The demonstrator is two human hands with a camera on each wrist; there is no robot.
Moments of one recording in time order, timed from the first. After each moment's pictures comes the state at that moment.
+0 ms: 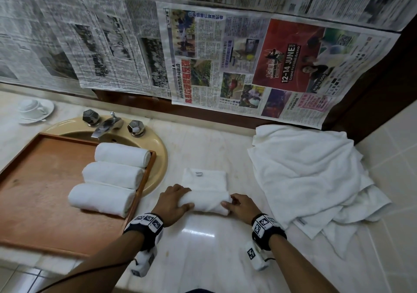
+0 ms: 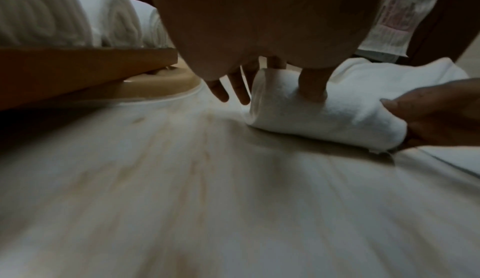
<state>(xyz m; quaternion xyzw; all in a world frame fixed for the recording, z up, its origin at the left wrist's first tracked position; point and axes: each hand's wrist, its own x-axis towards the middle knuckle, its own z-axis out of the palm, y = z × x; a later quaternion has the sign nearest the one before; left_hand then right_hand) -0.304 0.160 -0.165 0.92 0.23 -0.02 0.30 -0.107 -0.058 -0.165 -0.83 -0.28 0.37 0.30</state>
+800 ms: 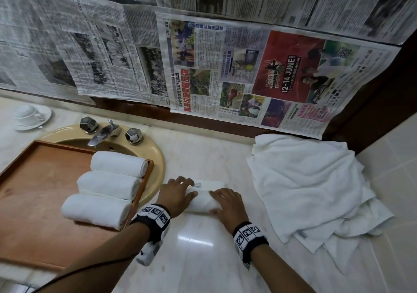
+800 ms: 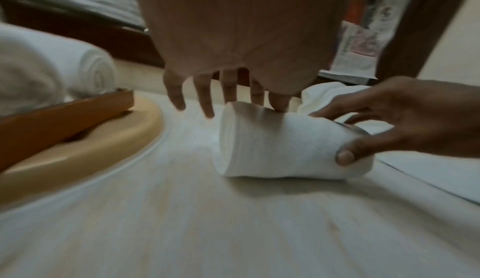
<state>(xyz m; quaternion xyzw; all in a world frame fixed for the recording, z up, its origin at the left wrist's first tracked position) -0.249 0.174 -0.133 0.95 0.25 -0.02 0.19 -0.124 -0.017 -0.148 -0.84 -0.50 0.09 0.18</state>
